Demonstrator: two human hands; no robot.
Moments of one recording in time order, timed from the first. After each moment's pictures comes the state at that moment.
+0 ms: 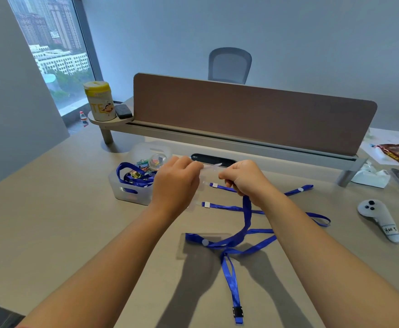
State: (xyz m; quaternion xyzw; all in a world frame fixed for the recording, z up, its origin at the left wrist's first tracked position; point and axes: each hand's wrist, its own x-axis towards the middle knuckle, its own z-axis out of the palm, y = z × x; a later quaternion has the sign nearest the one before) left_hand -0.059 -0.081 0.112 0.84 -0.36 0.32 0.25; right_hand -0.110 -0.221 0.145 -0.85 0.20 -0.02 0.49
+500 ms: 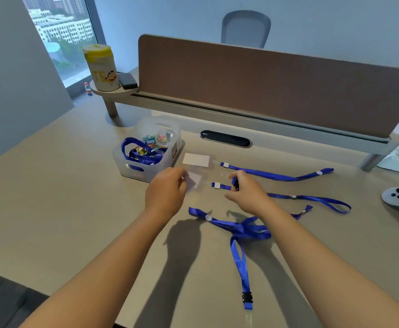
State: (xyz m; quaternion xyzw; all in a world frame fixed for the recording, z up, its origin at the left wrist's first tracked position) left_hand -0.046 -0.058 0.048 0.92 -0.18 0.08 0.33; right_hand -0.098 -0.222 0.058 -0.91 0.18 0.07 0.38
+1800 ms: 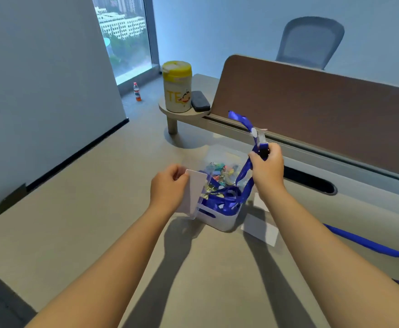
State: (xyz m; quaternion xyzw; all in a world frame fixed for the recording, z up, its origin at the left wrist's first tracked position) left_hand 0.119 0.062 0.074 0.86 0.03 0.01 0.52; right_hand 0.122 -0.106 0.090 -0.74 0.22 -0.19 0.60
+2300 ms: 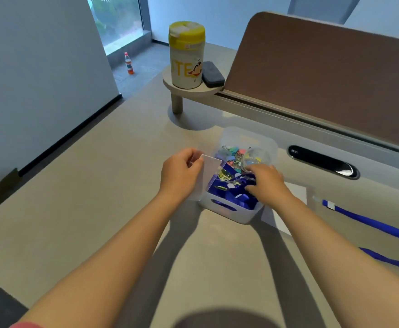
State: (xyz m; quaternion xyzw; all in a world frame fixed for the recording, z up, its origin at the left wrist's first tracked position) left_hand 0.161 0.080 0.052 0.88 -0.05 -0.01 0.47; right_hand 0.143 -0.095 0.020 -0.98 0.12 0.11 0.13
